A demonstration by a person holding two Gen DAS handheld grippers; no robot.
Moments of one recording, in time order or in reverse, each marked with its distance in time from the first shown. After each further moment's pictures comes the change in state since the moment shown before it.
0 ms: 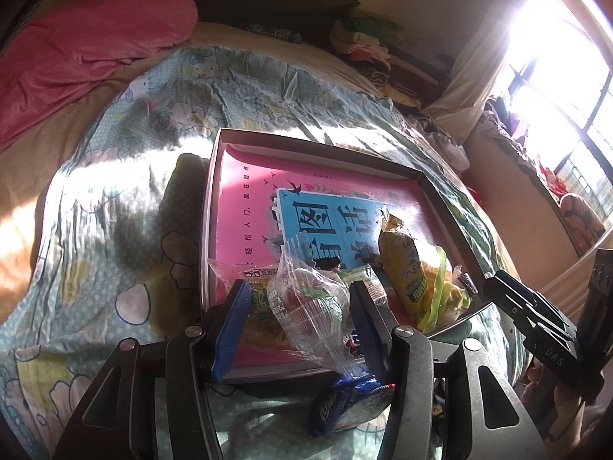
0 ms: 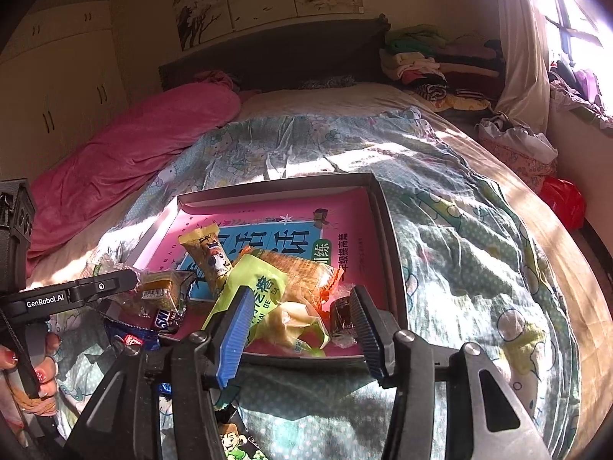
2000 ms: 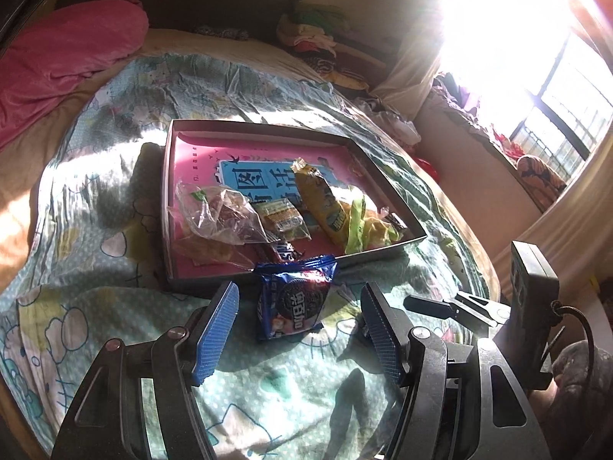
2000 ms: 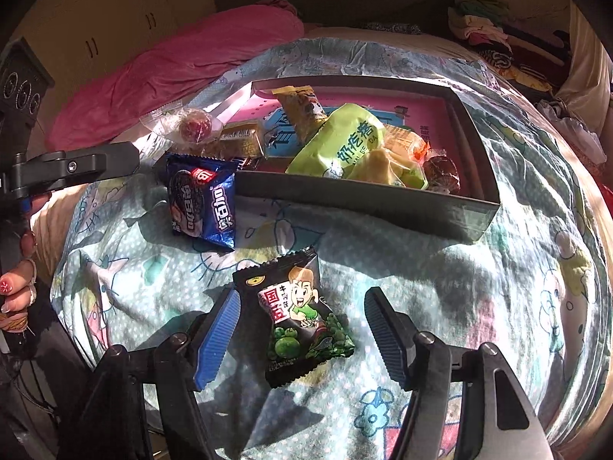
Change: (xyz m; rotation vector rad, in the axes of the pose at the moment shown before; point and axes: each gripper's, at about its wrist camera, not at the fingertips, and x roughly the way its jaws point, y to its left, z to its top) left arm -0.054 -0.032 -0.050 0.140 0.044 -0.145; right arm -0.005 0.044 -0.078 -0.185 0.259 0.147
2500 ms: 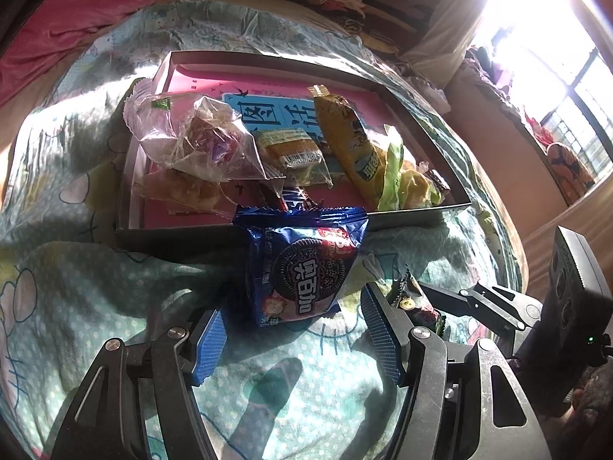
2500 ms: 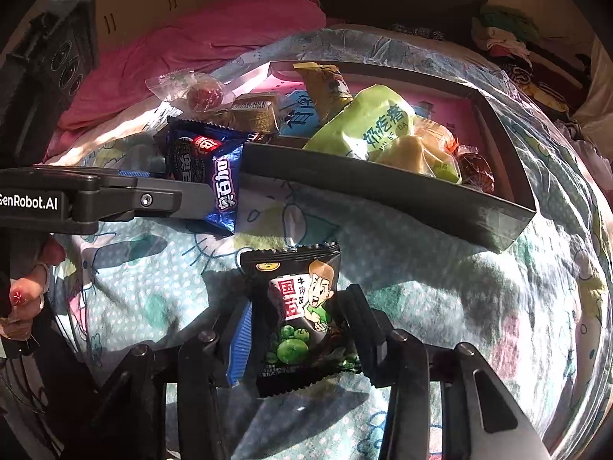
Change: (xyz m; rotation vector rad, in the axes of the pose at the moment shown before) left arm 0.061 0.001 -0.012 -0.076 0.144 0.092; right arm 0.022 0.005 -0.003 -0.076 0.013 0.003
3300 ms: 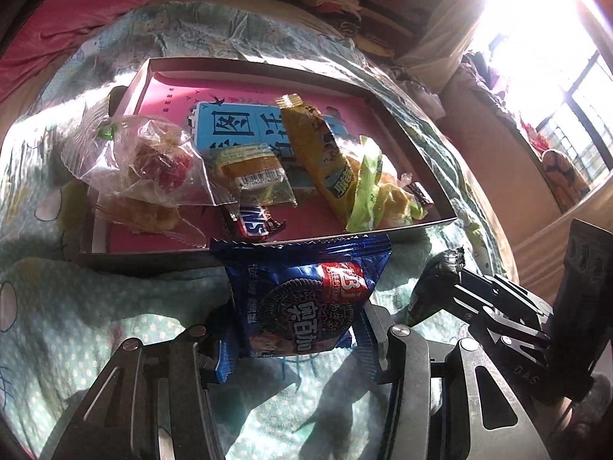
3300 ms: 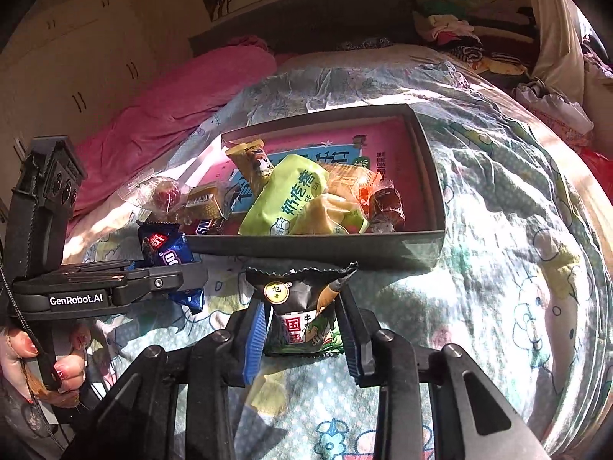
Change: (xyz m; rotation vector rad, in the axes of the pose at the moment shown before) left arm -0.001 -0.022 0.013 0.002 -0.021 -0.049; right arm -0.043 -0.053 0.013 0.233 -0.144 0.028
